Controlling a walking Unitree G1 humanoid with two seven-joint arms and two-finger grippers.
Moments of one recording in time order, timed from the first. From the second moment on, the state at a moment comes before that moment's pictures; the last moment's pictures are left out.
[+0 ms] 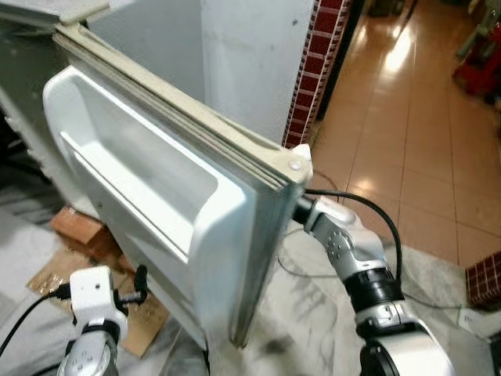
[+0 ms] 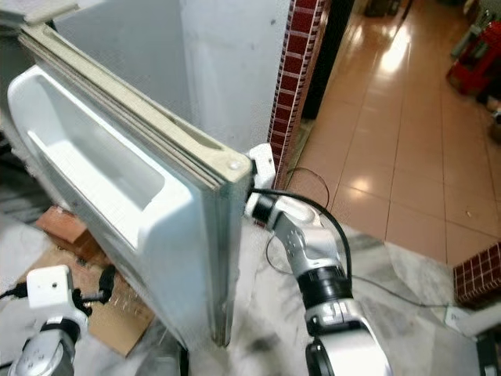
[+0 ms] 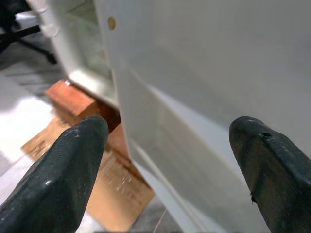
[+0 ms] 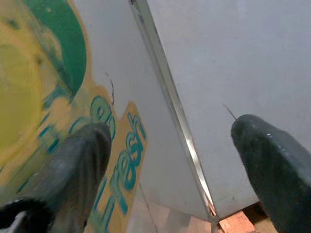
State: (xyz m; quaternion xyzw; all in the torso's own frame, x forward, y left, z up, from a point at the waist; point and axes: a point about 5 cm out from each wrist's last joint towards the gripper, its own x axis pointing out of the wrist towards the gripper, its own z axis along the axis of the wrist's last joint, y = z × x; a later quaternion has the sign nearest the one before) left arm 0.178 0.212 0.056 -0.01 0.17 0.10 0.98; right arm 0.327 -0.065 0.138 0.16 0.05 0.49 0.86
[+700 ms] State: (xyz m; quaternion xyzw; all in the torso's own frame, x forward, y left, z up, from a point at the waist) left arm 0.185 0.224 0.054 0.01 0.17 0.11 0.98; right arm 0.328 -0.055 0.139 0.16 0.05 0.51 0.84
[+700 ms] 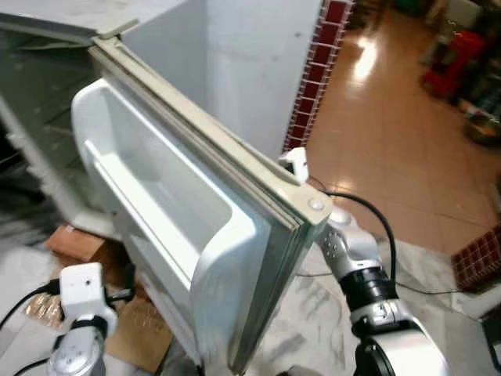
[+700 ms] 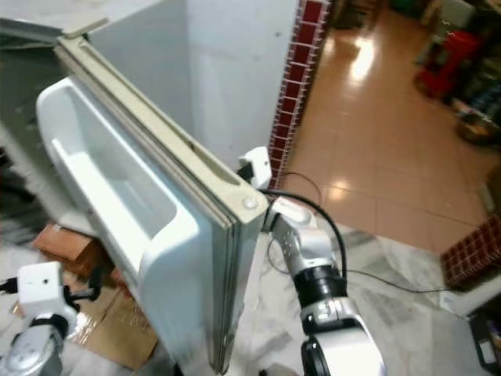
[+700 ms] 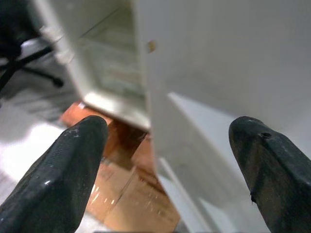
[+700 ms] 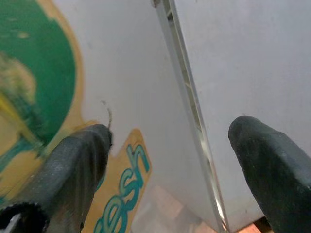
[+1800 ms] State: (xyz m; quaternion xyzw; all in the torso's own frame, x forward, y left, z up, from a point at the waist) left arm 0.187 0.218 0.046 0.01 0.19 0.10 0.98; right arm 0.330 -0.077 0.134 0.13 0.06 0.49 0.86
